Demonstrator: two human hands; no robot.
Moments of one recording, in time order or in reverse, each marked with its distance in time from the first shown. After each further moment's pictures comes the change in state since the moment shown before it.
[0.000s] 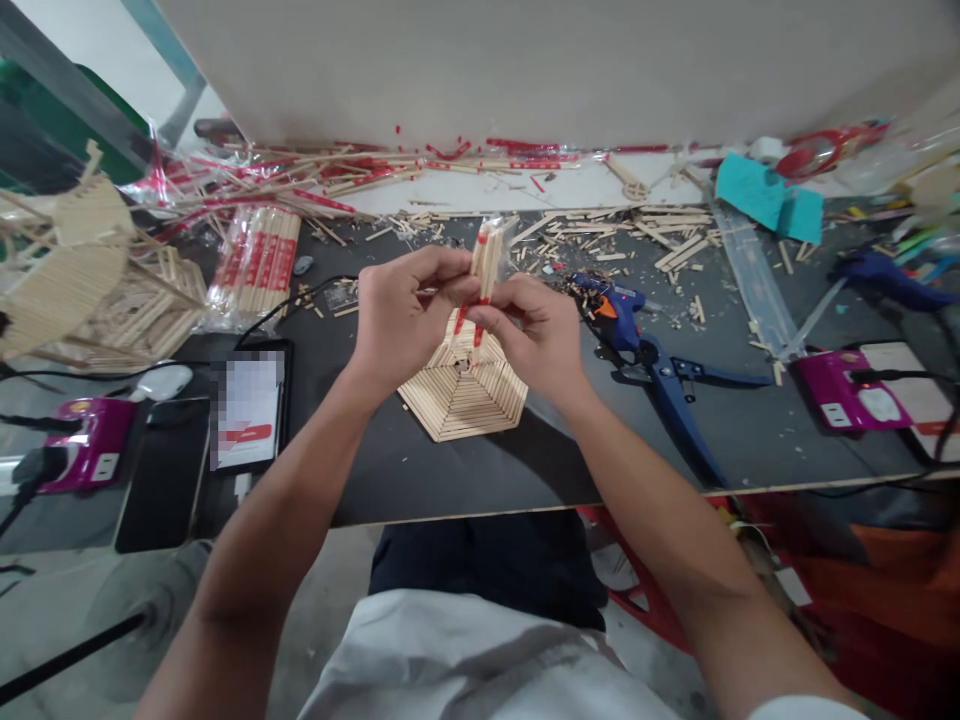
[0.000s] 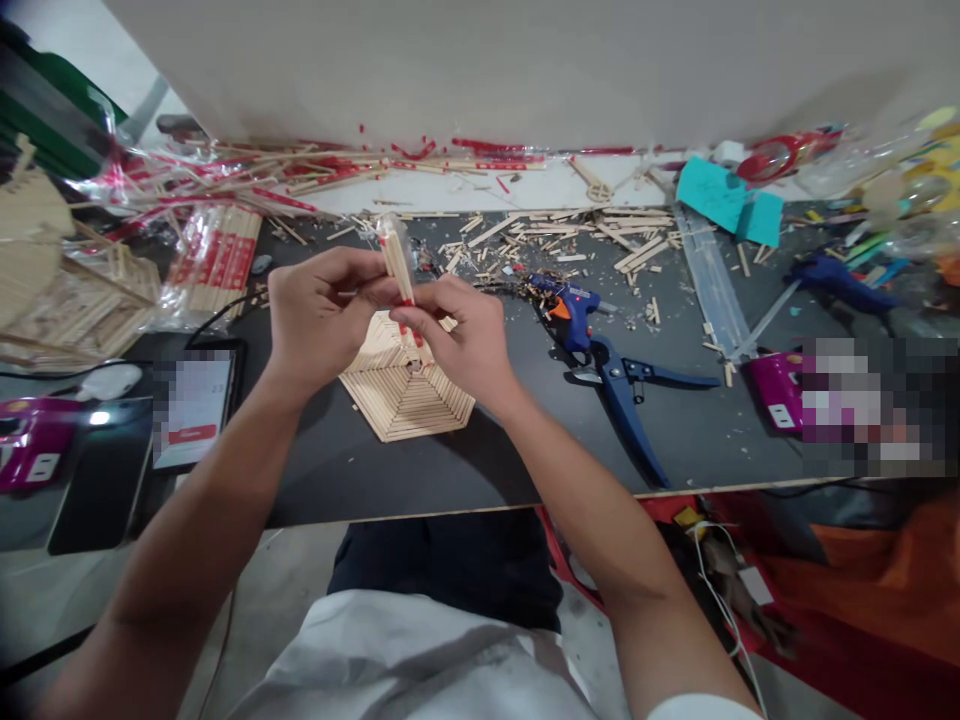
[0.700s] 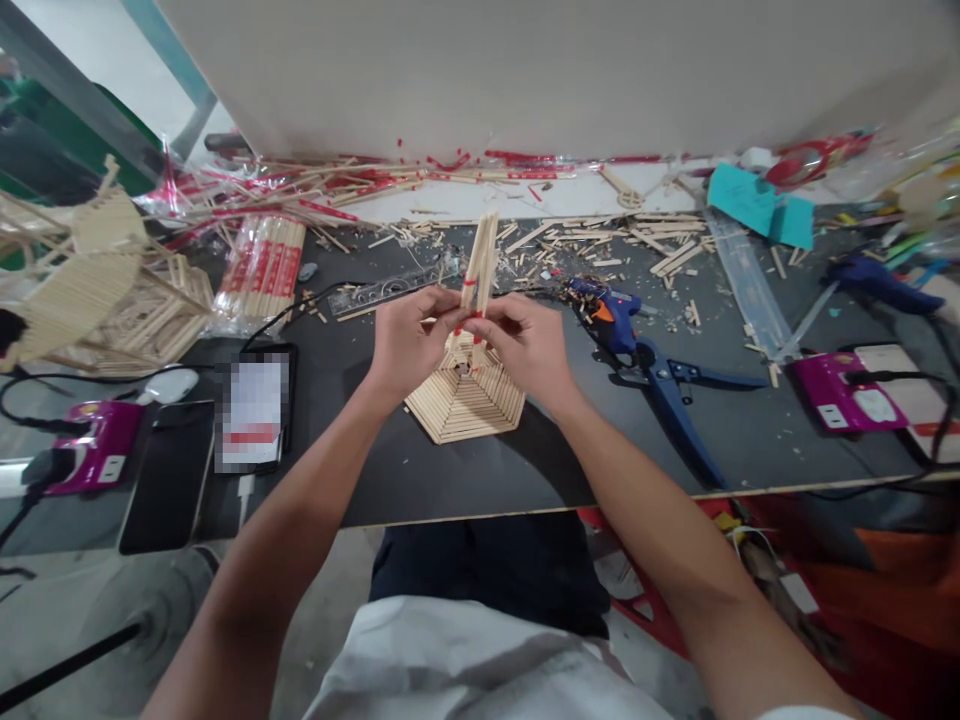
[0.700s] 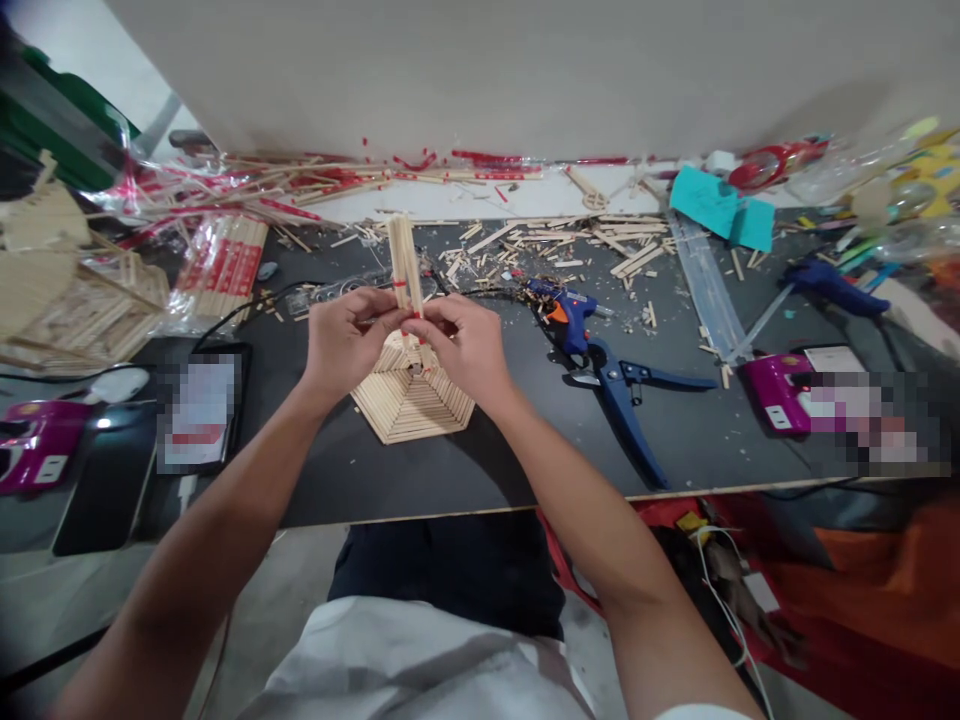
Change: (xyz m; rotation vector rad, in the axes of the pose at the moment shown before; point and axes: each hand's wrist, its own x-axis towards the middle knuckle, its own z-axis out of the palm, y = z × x) left_hand -0.024 -0.031 0.009 -0.003 -0.032 -0.119; right_hand -0.012 0.020 0.006 -0.062 -0.056 0.158
